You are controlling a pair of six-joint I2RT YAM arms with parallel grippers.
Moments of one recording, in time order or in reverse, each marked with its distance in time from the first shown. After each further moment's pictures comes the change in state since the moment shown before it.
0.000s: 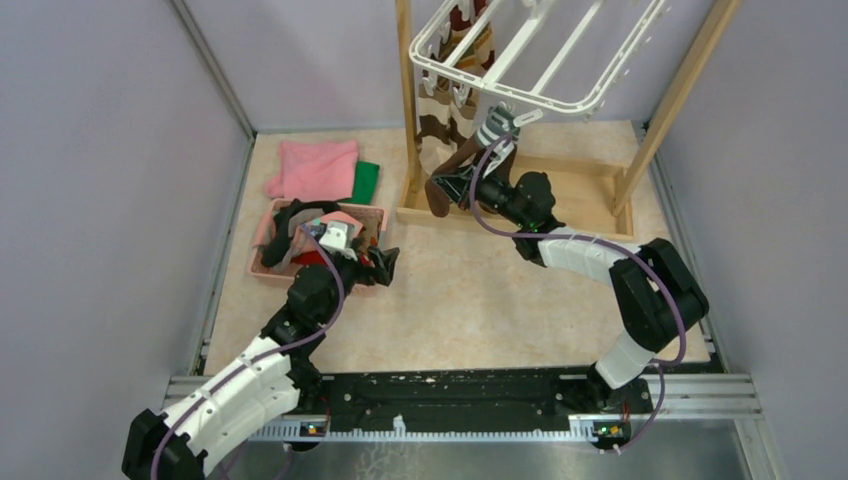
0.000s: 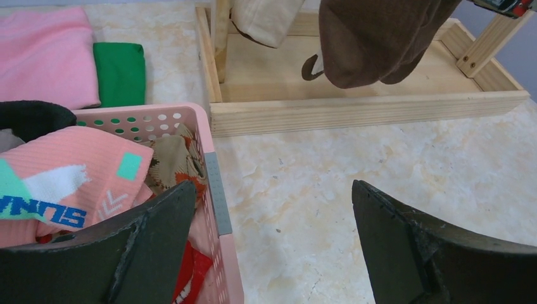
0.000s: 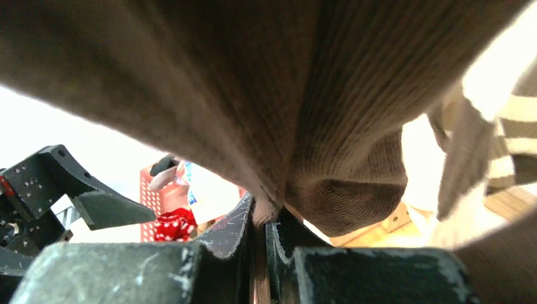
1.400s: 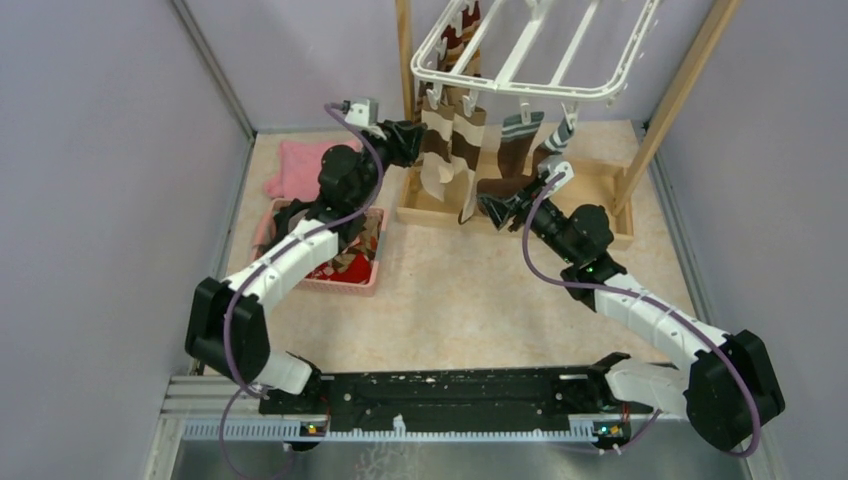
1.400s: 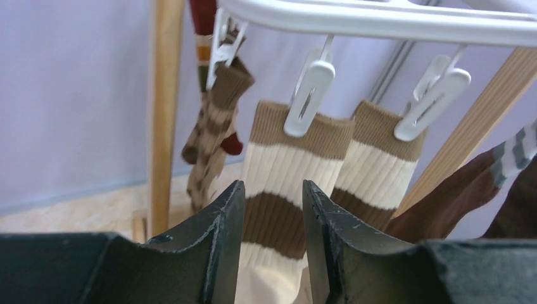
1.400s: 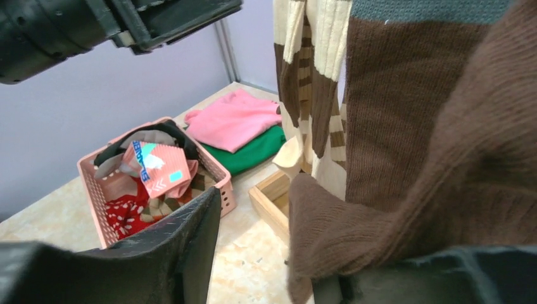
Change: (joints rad) left arm 0.134 0.737 0.716 0.325 0.203 -0.079; right arm -0.049 -0.510 -0.263 -0.279 0.169 -0.187
